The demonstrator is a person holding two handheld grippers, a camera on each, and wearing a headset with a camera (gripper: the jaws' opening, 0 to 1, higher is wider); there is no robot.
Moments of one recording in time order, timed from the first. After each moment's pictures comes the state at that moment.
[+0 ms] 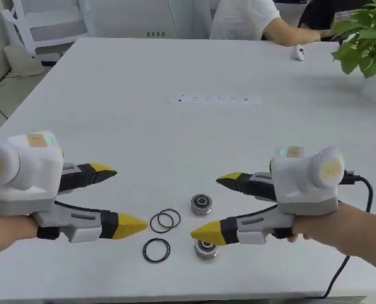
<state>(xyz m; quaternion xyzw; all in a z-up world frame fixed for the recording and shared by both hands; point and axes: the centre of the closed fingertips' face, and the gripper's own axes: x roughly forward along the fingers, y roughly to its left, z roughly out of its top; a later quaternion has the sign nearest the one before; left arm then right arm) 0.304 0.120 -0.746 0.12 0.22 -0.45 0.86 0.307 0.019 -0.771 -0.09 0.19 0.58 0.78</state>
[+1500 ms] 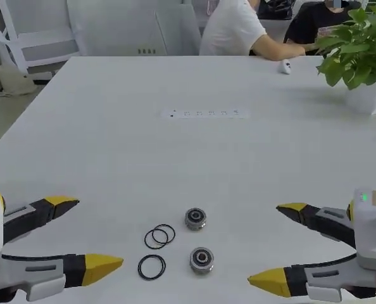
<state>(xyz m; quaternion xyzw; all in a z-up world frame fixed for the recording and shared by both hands) 0.272 0.147 -0.735 0.08 0.20 -0.40 0.89 0.272 -0.069 -0.768 -0.09 0.20 0.51 0.83</state>
